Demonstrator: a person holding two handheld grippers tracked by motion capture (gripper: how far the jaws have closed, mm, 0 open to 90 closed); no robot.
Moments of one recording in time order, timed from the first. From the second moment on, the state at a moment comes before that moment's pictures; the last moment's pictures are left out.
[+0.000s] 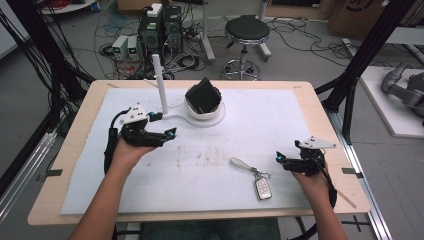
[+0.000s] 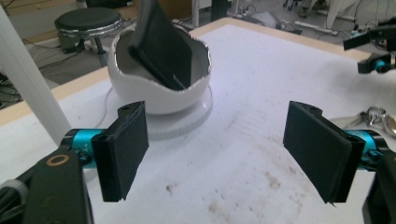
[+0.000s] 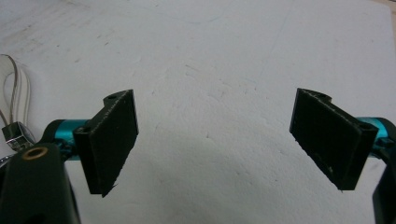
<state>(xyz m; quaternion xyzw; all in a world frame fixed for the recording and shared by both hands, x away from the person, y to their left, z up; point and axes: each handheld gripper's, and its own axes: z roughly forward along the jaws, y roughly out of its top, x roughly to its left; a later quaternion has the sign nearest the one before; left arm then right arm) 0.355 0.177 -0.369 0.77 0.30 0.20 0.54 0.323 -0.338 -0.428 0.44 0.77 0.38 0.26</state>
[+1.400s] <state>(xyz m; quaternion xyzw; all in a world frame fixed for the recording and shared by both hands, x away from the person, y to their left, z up) 0.351 0.220 -0.379 0.74 0.32 0.21 0.56 0.324 -0.315 -0.422 0.39 0.79 0.40 0.24</state>
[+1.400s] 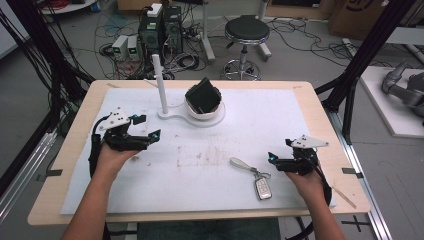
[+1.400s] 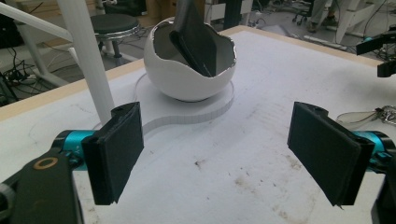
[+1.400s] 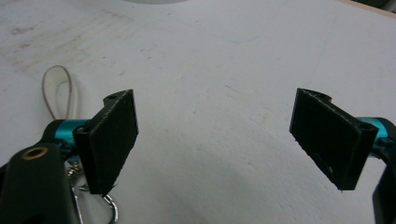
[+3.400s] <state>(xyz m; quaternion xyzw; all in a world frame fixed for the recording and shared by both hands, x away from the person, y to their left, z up) 0.336 0.245 -0.383 0.74 0.35 0.22 0.53 0.337 -0.263 -0.405 0.27 0.86 0.41 0.15</state>
